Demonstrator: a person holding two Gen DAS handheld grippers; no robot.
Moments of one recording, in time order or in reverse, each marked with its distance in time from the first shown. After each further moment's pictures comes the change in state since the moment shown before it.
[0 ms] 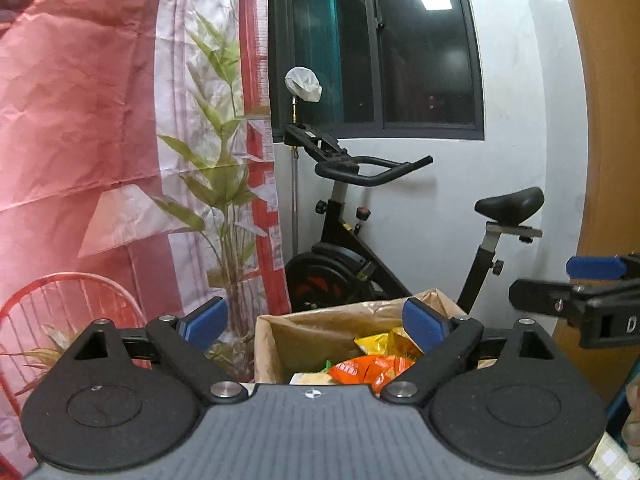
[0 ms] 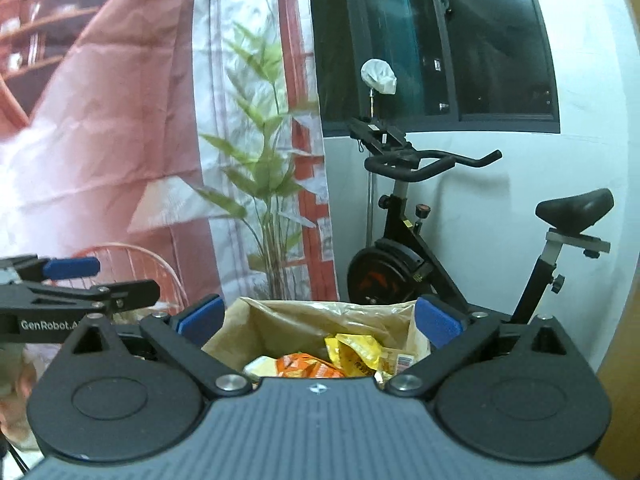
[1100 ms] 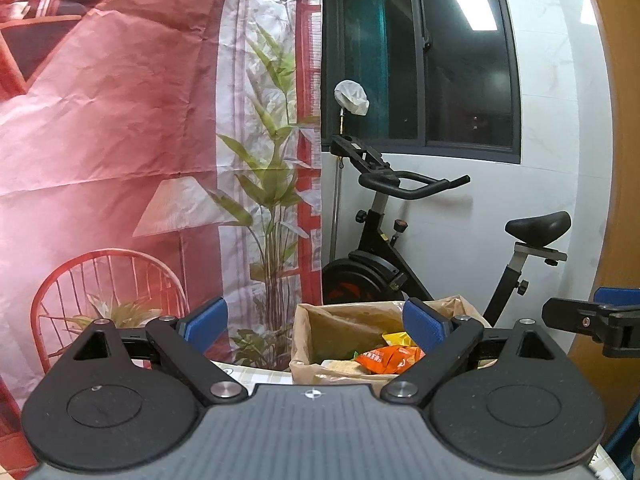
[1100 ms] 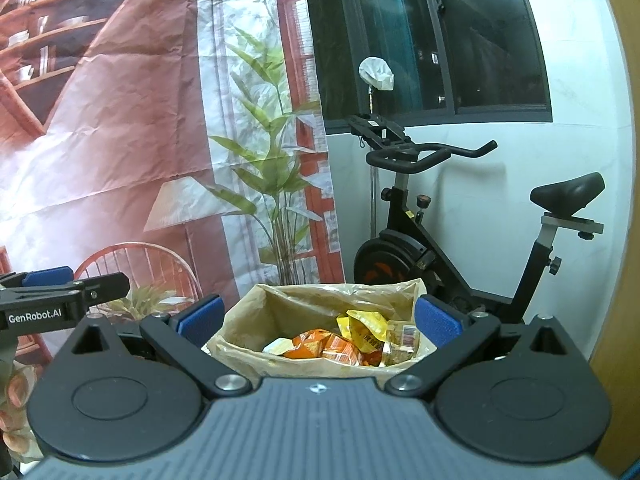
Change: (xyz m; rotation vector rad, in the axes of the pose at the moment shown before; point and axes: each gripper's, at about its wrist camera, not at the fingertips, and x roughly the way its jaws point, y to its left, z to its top) left arm -0.047 0.006 -0.013 -0.105 -0.031 0.121; right arm -0.040 0.010 -0.015 0.025 0.017 0.007
